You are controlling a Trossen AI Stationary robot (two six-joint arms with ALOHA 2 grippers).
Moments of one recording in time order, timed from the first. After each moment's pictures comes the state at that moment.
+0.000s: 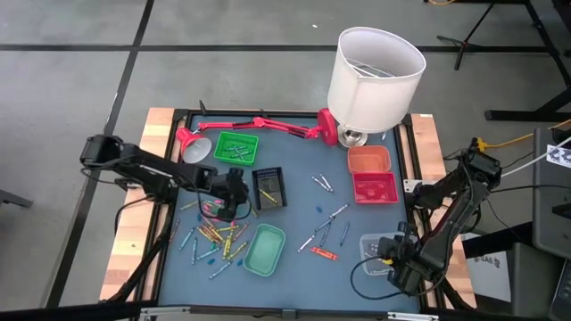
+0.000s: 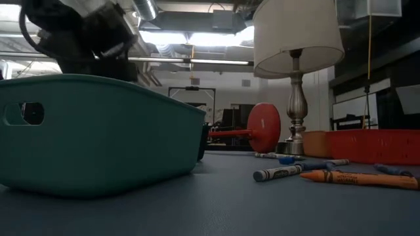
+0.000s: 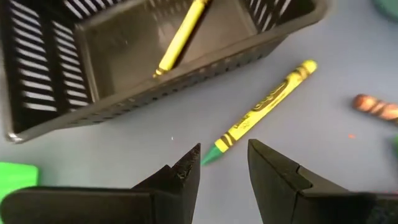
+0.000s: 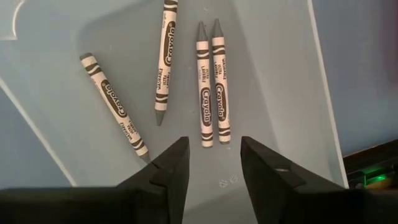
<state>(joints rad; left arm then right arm) -0.03 1.35 0.51 -0.17 -0.08 0.17 1.05 1.51 0.97 -1.10 0.06 1.33</state>
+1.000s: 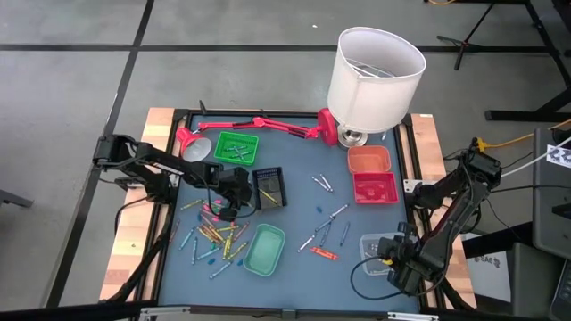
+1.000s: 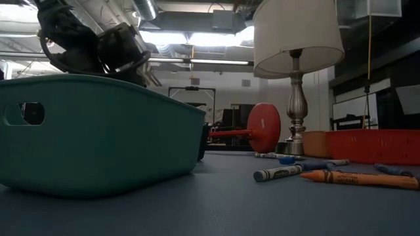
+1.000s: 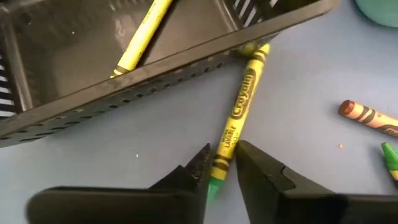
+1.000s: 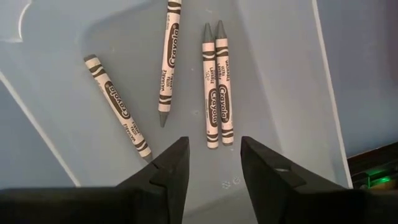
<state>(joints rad) 0.07 1.48 0.51 -0.09 0.13 0.21 1.05 1.51 0.97 -1.09 0.06 1.33</state>
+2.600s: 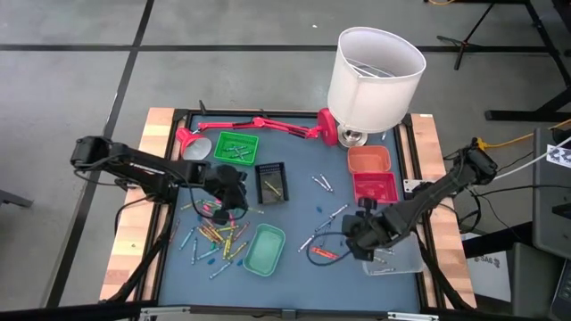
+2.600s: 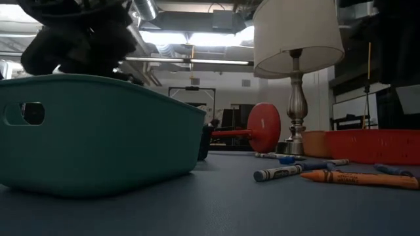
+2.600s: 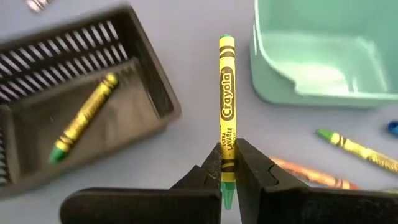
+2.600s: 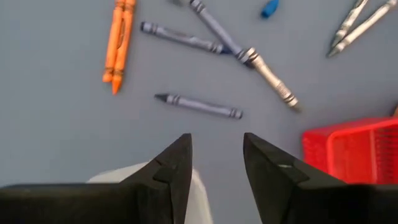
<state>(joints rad) 0.00 1.21 0.51 -0.10 0.23 0.19 0.59 1.51 1.17 -1.08 0.20 0.68</state>
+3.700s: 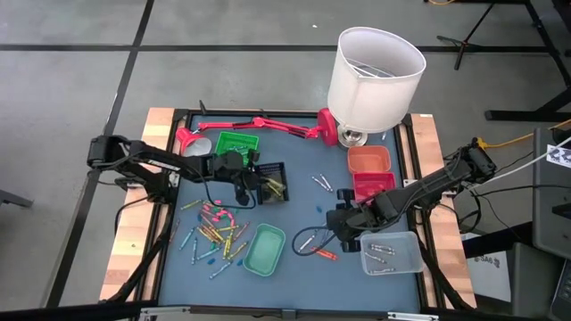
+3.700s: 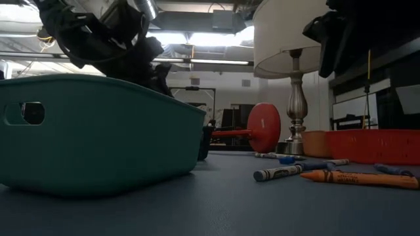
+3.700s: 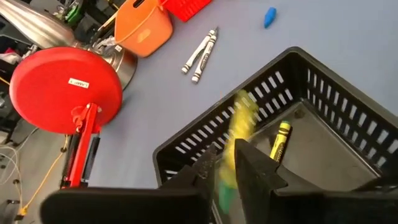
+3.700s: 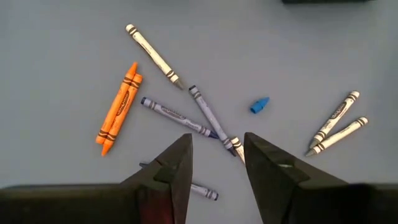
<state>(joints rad) 0.14 1.40 0.51 0.35 -0.03 0.66 0.45 1.51 1.17 -0.86 0.22 0.31</state>
